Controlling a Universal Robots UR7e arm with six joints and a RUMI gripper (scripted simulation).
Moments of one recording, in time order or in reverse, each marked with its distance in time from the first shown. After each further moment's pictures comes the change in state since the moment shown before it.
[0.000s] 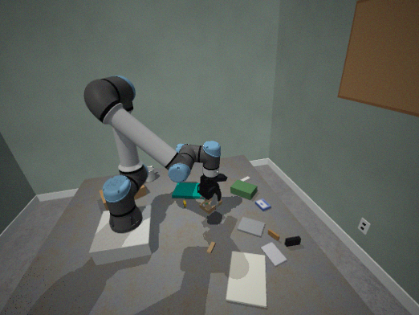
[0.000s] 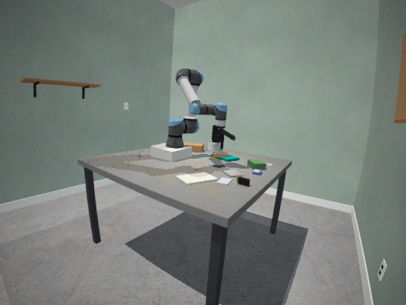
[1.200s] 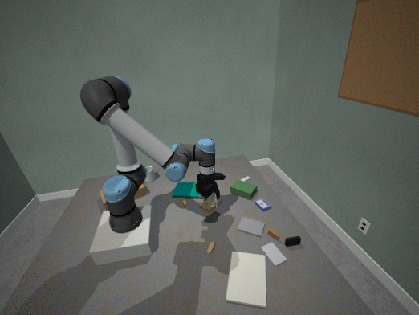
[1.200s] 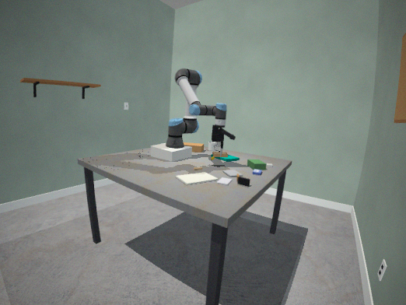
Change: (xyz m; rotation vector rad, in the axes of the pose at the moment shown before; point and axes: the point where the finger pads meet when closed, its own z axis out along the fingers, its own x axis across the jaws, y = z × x) arm -0.002 0.000 0.000 -0.006 0.098 -0.004
